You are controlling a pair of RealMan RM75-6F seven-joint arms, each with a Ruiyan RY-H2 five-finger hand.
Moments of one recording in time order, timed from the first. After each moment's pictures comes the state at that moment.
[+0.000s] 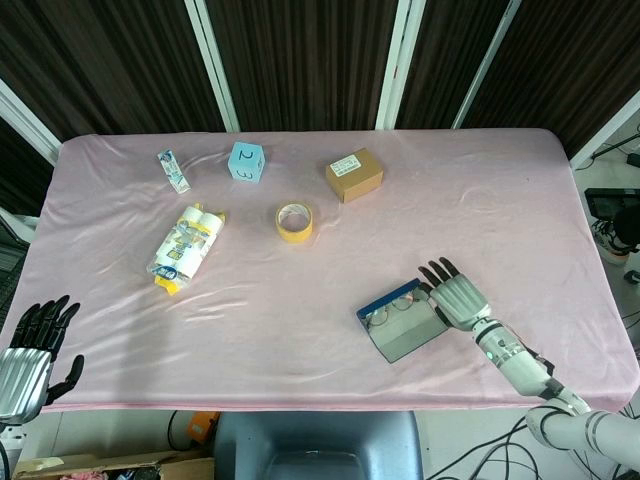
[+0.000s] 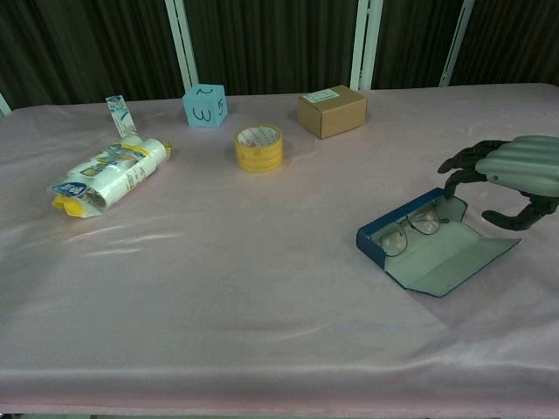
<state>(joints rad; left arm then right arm) -0.08 -1.13 0.01 -1.56 1.64 1.57 -0.02 0.63 -1.39 0.00 -1.26 -1.39 0.88 -0.29</state>
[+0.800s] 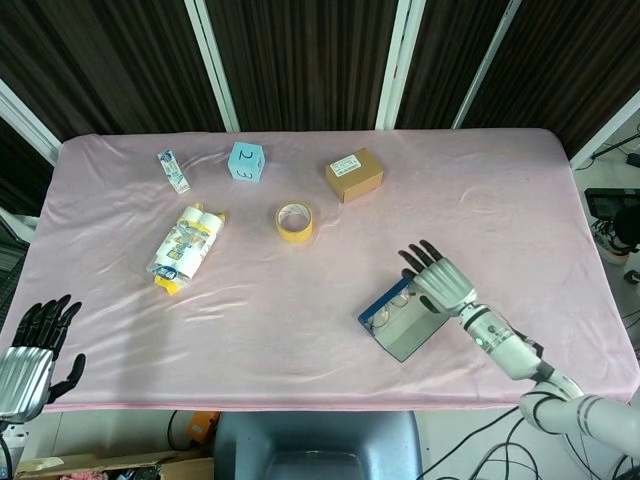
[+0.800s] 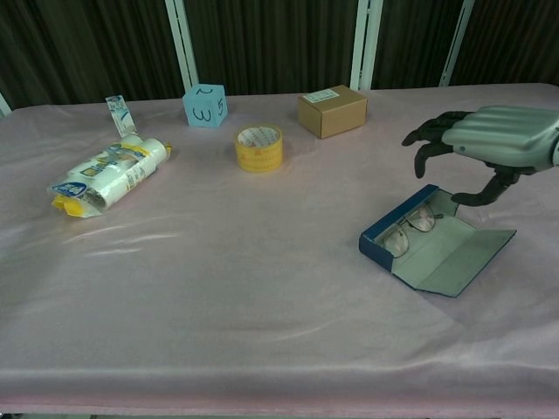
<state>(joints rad) -0.09 -1.13 0.00 -1.56 1.63 1.56 -0.01 0.70 -1.41 0.03 -1.22 -1.51 0.90 -0.19</state>
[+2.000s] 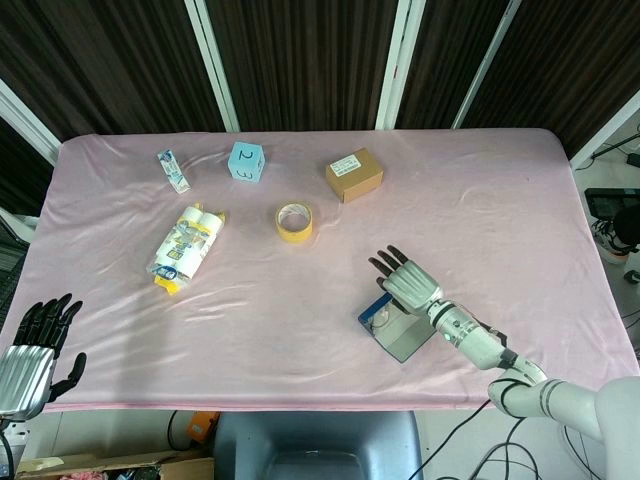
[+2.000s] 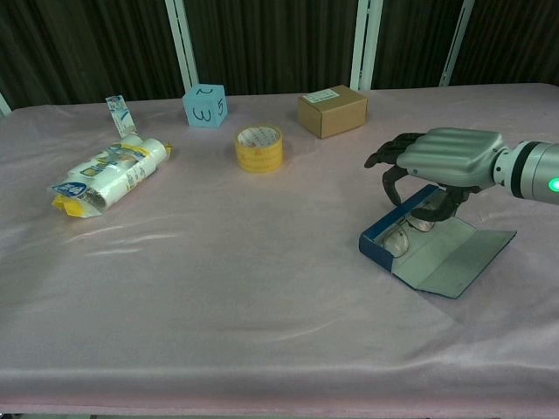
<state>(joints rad) -0.09 -1.13 0.00 -1.56 1.63 1.55 -0.01 0.78 -1.52 0.03 -1.13 -1.51 0.83 -0.21</state>
